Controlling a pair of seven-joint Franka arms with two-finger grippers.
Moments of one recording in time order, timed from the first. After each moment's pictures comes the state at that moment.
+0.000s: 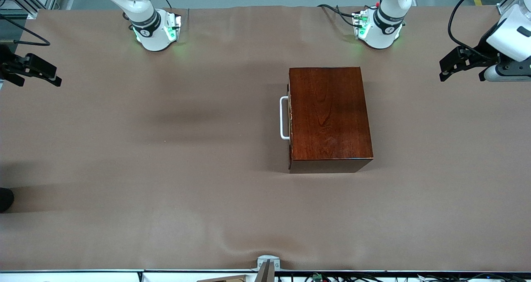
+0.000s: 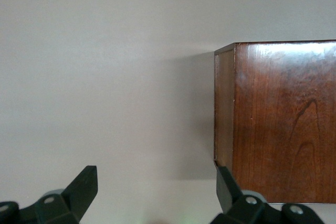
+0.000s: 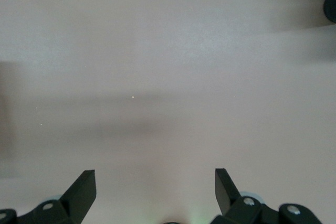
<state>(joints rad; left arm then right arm) 0.00 -0.09 -0.13 -1.62 0.01 1.54 -0.09 -0.01 -0.03 -0.03 -1.53 0.02 1.45 0.00</state>
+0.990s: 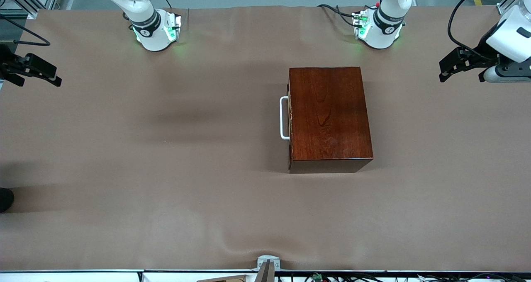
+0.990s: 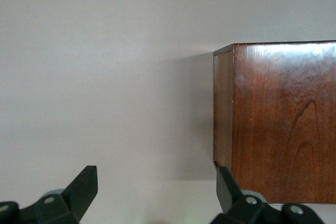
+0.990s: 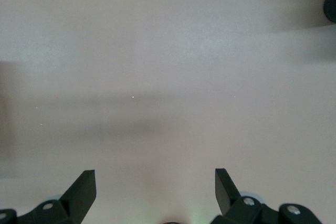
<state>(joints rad) 0.00 -0.09 -0.13 -1.61 0.01 1.54 -0.09 -0.01 -0.03 -0.03 -1.53 0.02 1.45 0.00</state>
